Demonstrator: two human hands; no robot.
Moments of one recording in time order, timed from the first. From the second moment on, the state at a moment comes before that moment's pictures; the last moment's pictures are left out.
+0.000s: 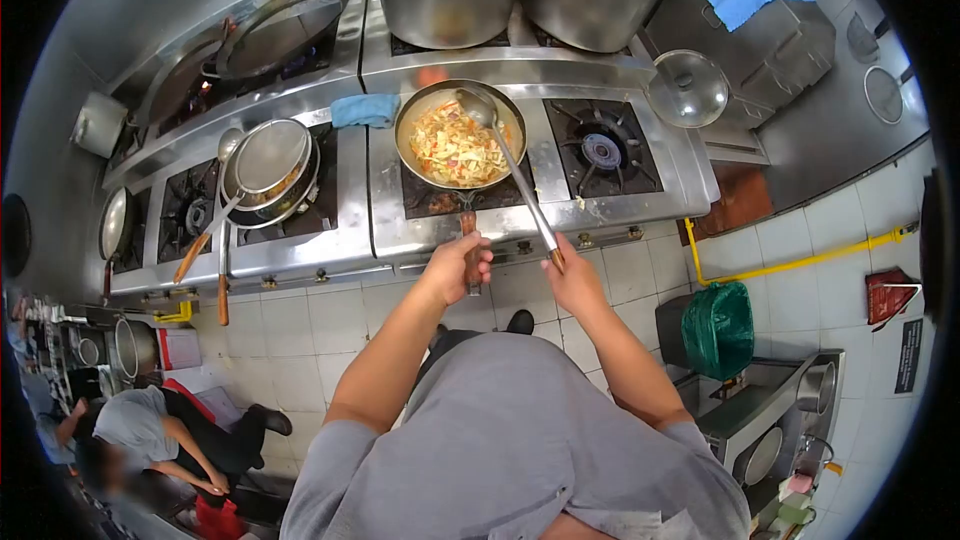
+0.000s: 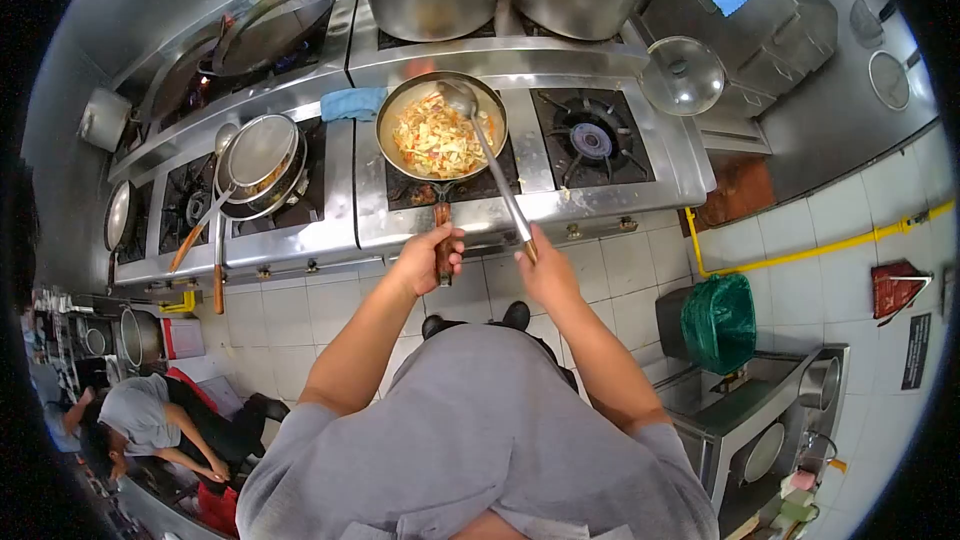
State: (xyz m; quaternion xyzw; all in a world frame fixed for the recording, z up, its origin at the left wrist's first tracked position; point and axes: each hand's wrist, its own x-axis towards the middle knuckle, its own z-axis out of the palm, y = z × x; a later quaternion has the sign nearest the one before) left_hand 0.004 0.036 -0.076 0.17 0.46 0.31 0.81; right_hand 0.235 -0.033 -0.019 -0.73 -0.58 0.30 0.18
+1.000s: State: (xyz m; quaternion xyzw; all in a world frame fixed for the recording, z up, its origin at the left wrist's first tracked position) left_hand 0.018 -0.041 -0.042 0.40 0.54 0.30 0.68; right_hand 0.298 -0.100 0.055 -0.73 -0.68 0.11 0.01
